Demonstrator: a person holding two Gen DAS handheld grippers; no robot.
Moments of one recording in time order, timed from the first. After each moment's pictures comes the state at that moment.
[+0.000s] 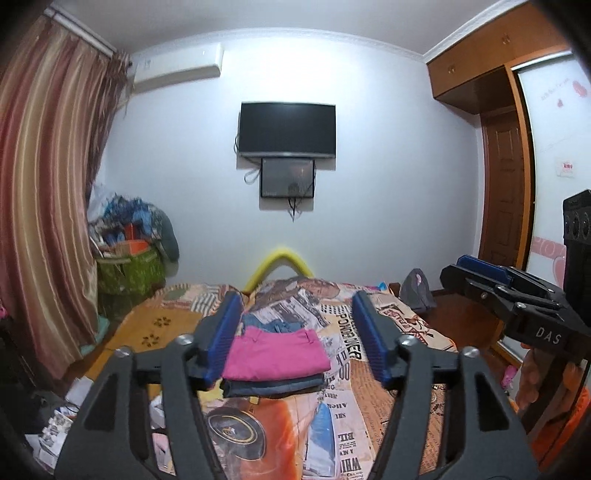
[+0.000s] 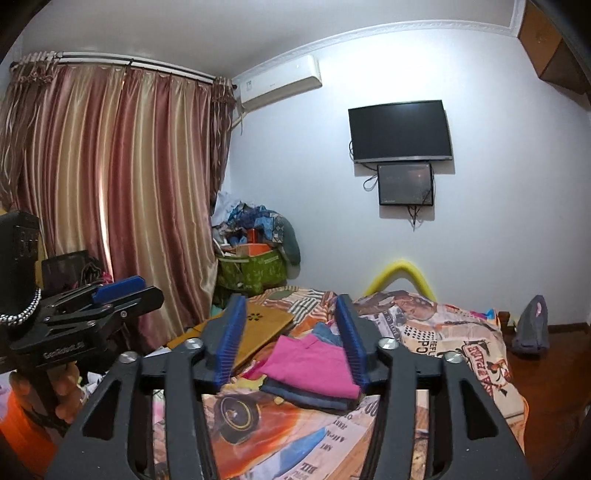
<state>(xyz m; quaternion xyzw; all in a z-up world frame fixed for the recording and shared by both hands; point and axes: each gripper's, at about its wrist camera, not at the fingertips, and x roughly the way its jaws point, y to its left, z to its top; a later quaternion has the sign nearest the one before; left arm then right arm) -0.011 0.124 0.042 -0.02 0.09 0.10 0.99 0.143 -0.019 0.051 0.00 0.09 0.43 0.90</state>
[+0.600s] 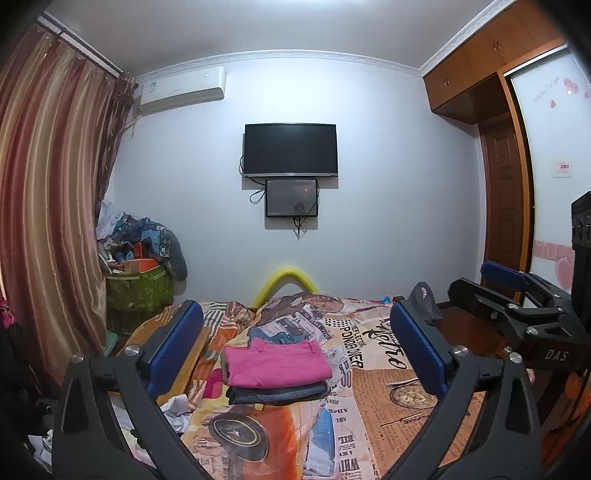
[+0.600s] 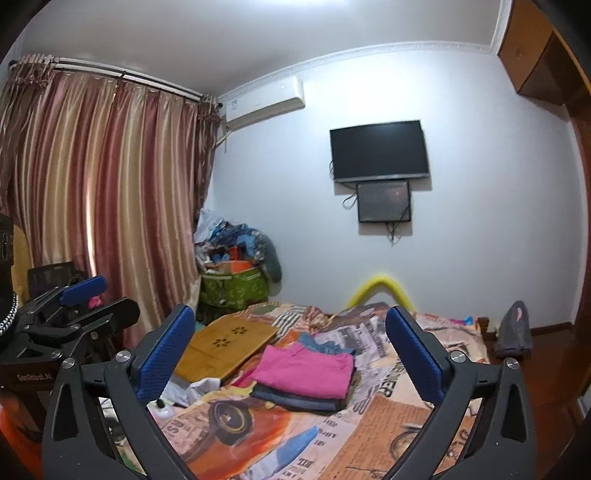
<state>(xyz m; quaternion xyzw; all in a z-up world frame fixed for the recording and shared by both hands) -0.043 0.110 0.037 -0.01 0.05 0.11 0.99 0.107 -0.039 0.043 0.01 0.04 0.38 0.92</state>
